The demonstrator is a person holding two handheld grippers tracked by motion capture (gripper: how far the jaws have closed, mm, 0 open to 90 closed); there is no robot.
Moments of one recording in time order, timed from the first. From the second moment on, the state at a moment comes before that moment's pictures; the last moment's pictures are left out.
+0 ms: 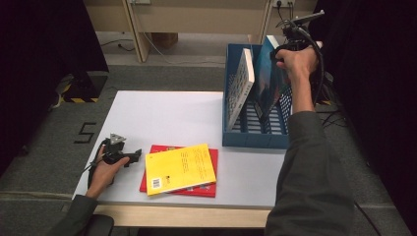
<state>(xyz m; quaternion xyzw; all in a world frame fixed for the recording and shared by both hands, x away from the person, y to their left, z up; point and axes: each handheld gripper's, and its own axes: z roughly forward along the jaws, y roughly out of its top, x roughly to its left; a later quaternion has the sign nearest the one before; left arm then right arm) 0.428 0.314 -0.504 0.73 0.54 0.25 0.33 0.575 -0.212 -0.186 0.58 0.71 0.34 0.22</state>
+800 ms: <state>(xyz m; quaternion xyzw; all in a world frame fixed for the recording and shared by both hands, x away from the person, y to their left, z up) 0.427 0.314 -0.504 0.73 0.54 0.25 0.33 0.630 -0.194 -0.261 0.61 0.70 0.32 0.18</state>
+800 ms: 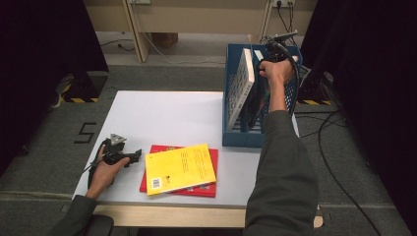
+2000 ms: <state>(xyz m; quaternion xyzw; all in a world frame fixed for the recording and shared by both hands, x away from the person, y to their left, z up) 0.427 0.313 -0.504 0.73 0.54 0.26 0.33 0.548 -0.231 -0.259 0.52 0.75 0.39 0.14</state>
